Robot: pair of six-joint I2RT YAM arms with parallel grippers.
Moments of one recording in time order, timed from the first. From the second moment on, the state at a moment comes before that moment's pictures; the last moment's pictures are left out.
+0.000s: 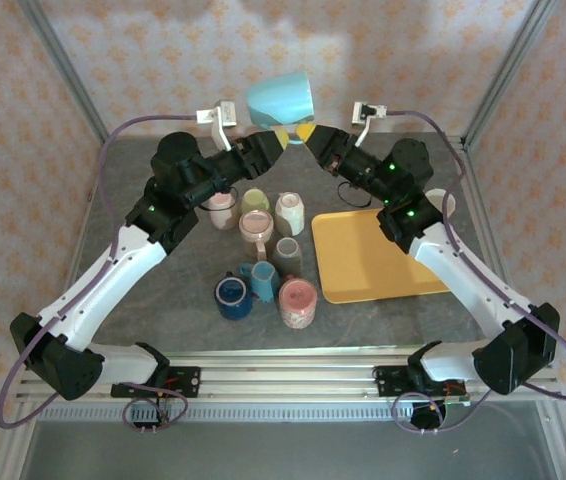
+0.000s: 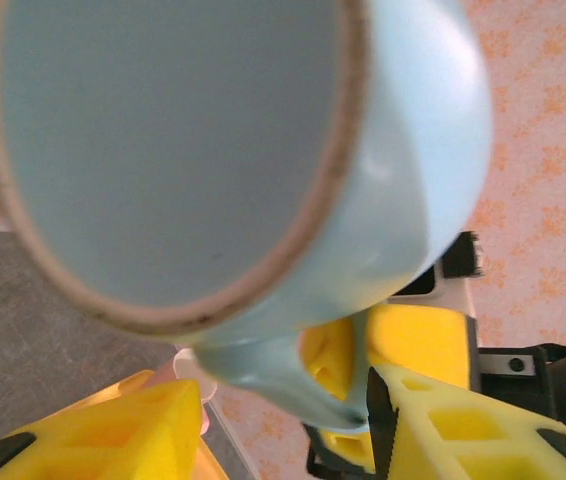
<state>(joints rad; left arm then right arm) -0.50 1.30 1.36 -0.01 0.33 -0.82 0.52 1.30 1.24 0.32 -0.49 1.09</state>
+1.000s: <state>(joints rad) -0.50 1.28 1.49 -0.52 0.29 -0.34 0.52 1.20 1.36 -0.70 0.10 0.42</state>
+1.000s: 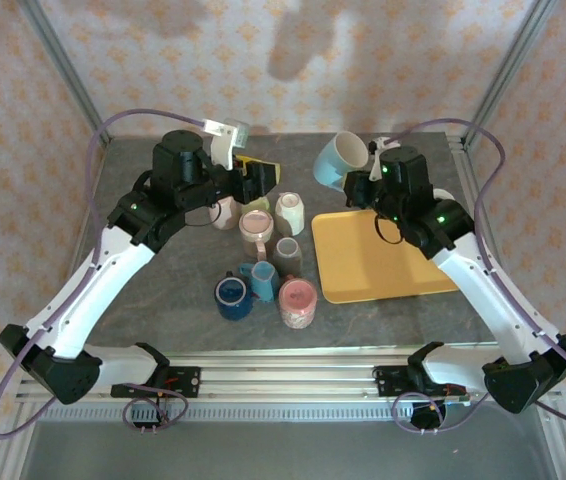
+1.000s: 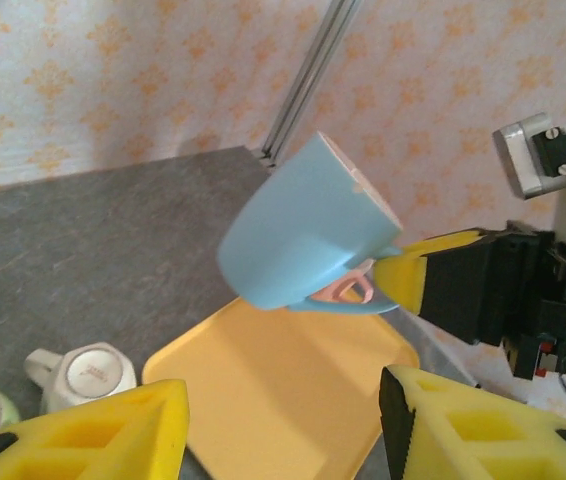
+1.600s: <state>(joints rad) -0.50 1.31 1.42 -0.59 0.25 -0.27 0.32 1.28 1.15 -0.72 0.22 0.19</state>
